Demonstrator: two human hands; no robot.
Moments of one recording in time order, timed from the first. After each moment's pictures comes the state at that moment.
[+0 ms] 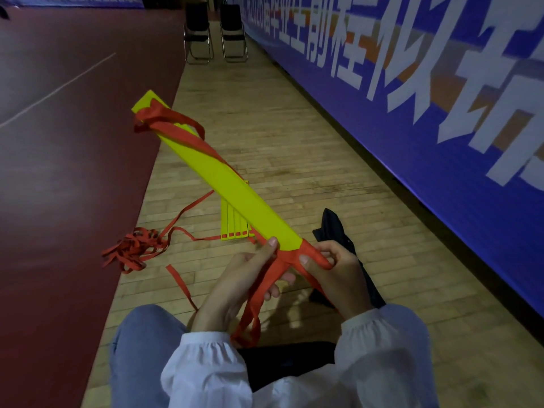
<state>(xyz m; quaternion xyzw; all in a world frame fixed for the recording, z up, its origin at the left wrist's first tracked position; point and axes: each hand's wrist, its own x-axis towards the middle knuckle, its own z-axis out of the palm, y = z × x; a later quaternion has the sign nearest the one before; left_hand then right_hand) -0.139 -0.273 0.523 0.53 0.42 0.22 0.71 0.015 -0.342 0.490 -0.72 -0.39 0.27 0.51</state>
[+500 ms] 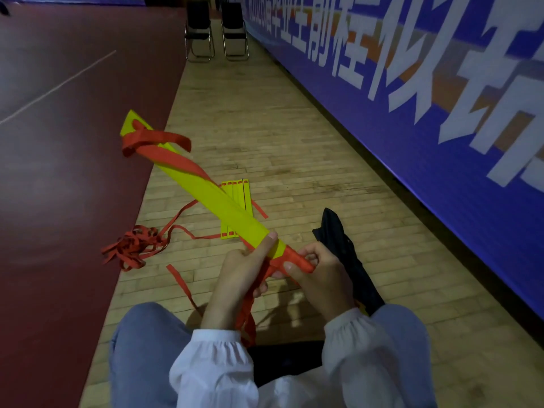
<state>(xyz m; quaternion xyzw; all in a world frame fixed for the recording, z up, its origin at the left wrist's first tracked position) -0.134 -0.270 0.520 0.52 0.53 0.25 0.62 -0.006 -0.334 0.487 -0.75 -0.44 0.22 0.44</state>
